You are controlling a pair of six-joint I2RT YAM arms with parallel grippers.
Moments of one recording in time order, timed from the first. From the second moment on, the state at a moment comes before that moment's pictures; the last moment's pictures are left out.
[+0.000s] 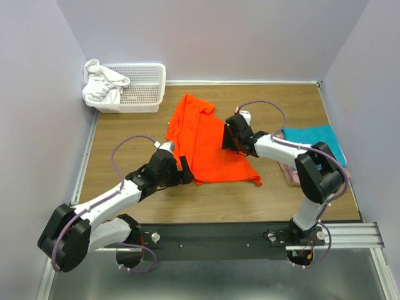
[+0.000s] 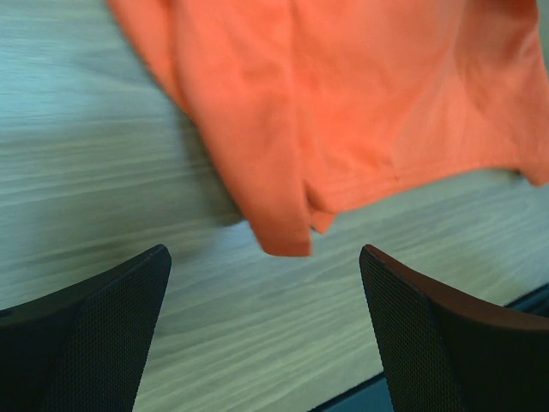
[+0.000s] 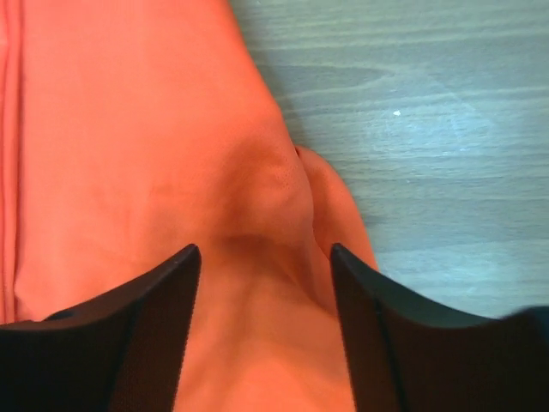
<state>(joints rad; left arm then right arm) -0.60 1.04 0.47 -0.18 0.03 -0.73 0.60 1.79 1.10 -0.18 0.30 0.56</state>
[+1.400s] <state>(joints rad) -0.74 1.09 0.68 -0.34 -0.29 -0.79 0.55 0.91 0.53 -0.50 0.25 0.80</state>
